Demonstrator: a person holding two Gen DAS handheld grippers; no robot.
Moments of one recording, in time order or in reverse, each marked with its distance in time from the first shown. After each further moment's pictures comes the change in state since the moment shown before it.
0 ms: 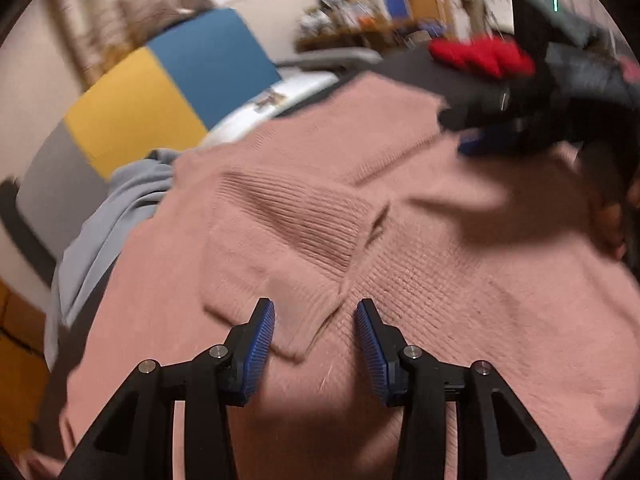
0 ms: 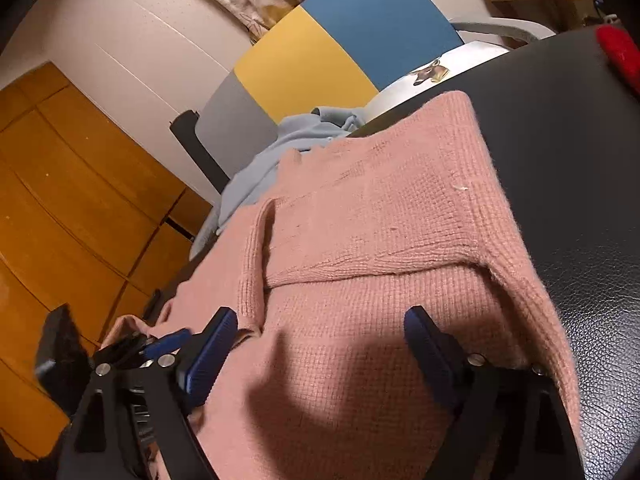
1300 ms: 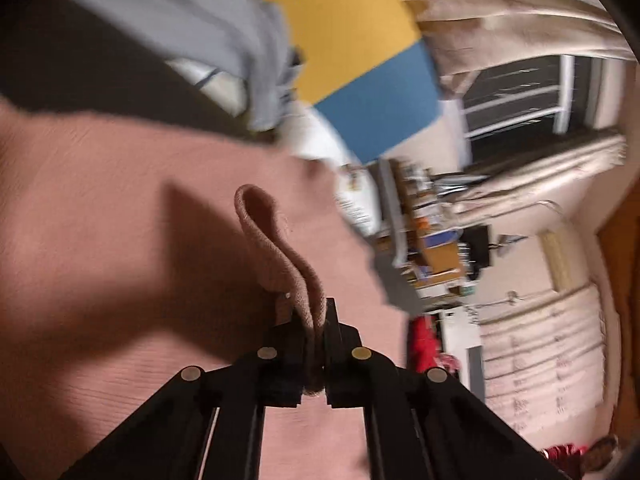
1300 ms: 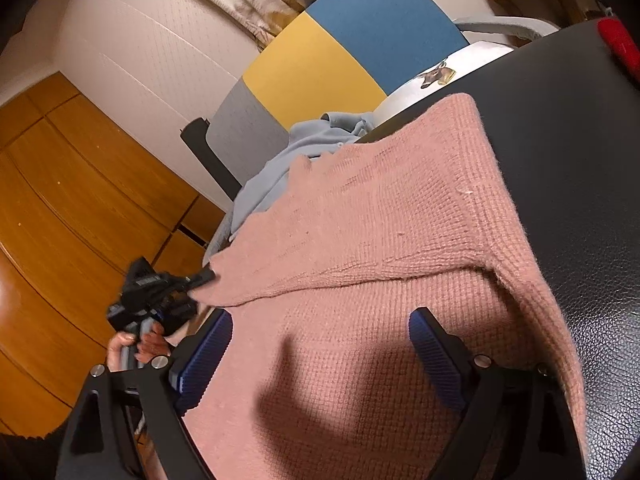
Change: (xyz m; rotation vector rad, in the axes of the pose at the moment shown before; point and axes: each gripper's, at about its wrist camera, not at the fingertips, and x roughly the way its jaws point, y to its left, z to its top) left arm 0.016 0.233 -0.084 -1.302 -0.207 -0.681; right arm 0.000 -0.005 -0.003 -0.003 -0.005 0.038
